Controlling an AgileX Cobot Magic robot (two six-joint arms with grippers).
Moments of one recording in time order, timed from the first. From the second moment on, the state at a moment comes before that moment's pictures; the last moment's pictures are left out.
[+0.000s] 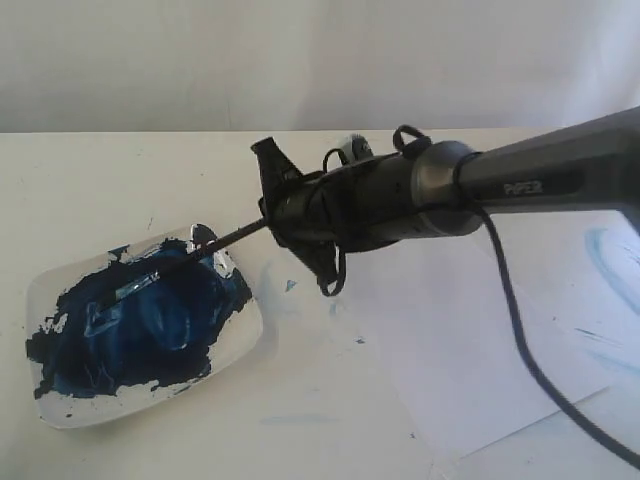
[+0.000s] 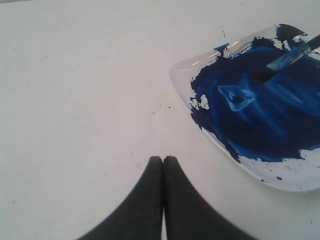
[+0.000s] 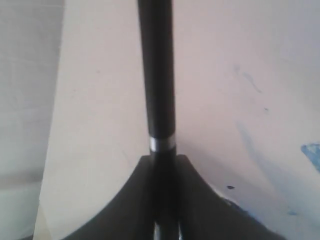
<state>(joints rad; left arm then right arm) -0.02 0.00 0.02 0.08 0.44 -0.02 0.84 2.02 -1.30 1.69 -0.12 -0.17</state>
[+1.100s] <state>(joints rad) -0.02 0.00 0.02 0.08 0.44 -0.02 0.83 1.82 -1.41 0.57 -0.08 -0.17</state>
